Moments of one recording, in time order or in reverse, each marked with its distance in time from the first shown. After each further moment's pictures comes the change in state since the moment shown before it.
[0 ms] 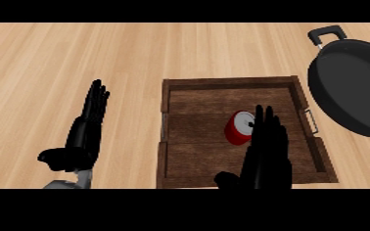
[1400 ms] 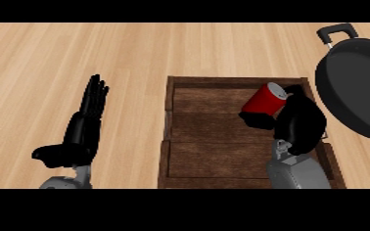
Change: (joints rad) left arm -0.016 -0.040 0.059 -0.013 -0.036 -0.065 0.012; right arm -0.218 0.011 -0.484 0.261 -0.039 -0.067 -0.071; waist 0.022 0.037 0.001
